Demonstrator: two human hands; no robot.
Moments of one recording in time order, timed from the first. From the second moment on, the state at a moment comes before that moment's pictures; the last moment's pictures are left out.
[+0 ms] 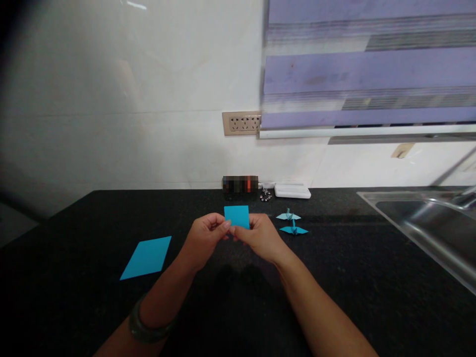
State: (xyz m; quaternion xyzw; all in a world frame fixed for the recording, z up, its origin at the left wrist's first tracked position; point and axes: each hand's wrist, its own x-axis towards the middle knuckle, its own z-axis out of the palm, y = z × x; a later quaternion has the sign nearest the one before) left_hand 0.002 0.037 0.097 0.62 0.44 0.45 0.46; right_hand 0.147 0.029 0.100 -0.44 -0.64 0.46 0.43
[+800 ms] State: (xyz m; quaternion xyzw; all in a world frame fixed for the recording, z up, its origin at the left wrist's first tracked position) left_hand -0.006 0.037 0.105 0.72 0.45 0.38 0.38; right_hand 0.149 0.033 0.097 -0.45 -0.50 0.47 0.57
